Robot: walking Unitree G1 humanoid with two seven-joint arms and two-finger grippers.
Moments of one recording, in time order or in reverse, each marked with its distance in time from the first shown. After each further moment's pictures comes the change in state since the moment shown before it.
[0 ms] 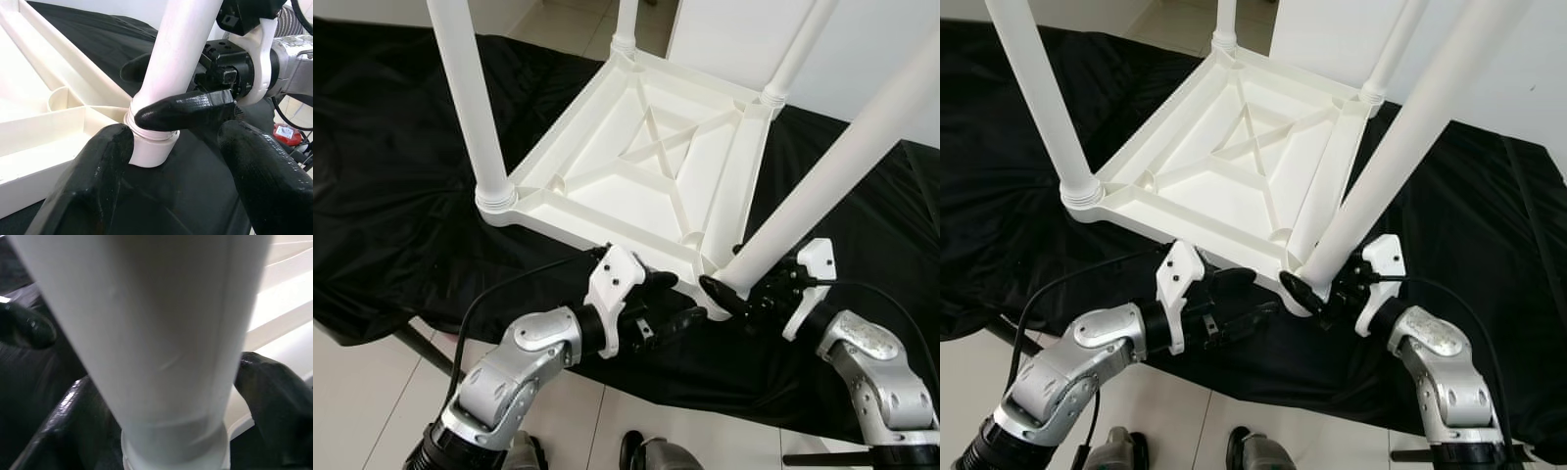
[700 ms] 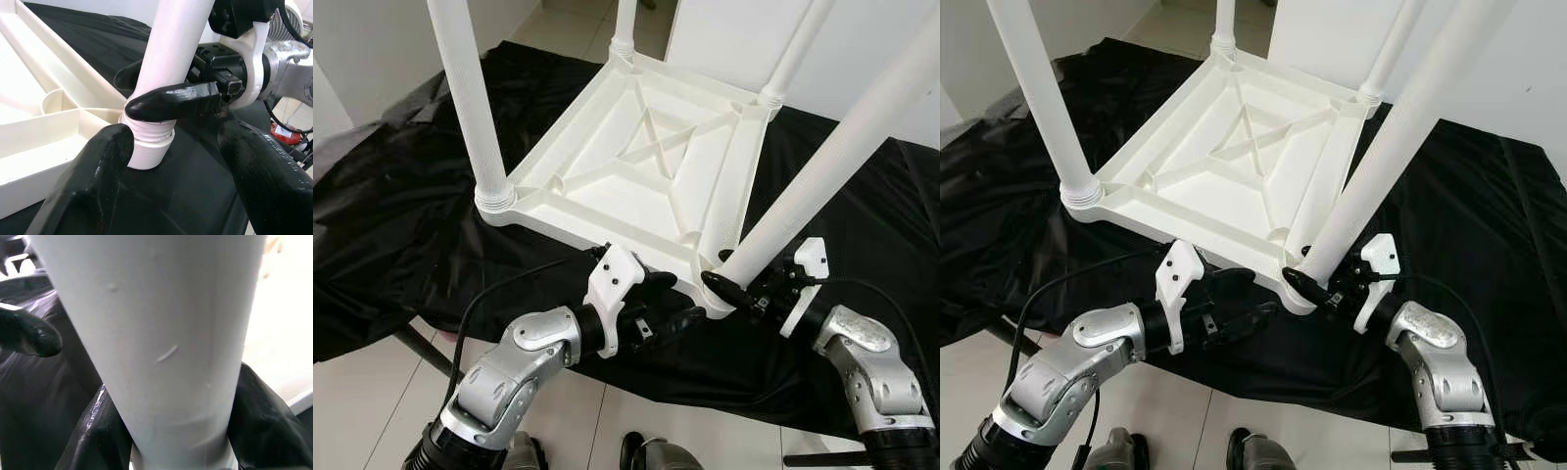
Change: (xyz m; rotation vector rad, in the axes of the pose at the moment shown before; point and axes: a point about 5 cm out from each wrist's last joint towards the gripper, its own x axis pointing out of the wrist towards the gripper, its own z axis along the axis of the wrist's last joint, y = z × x) left arm -0.001 0.000 0.002 0.001 -0.002 -0.002; right arm 0.008 0.001 -0.005 0.048 -0.070 -0.021
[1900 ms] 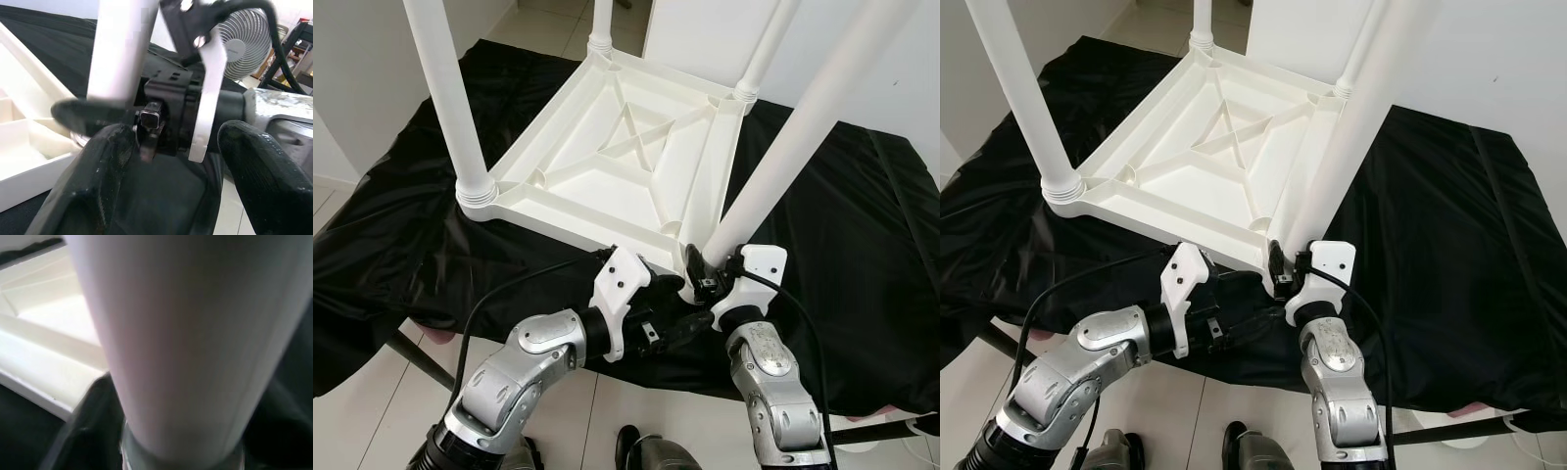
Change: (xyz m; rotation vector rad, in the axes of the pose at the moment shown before) left arm 0.004 -0.006 0.000 -0.015 -0.011 -0.023; right arm 0.040 0.046 -0.003 0.104 0.011 -0.627
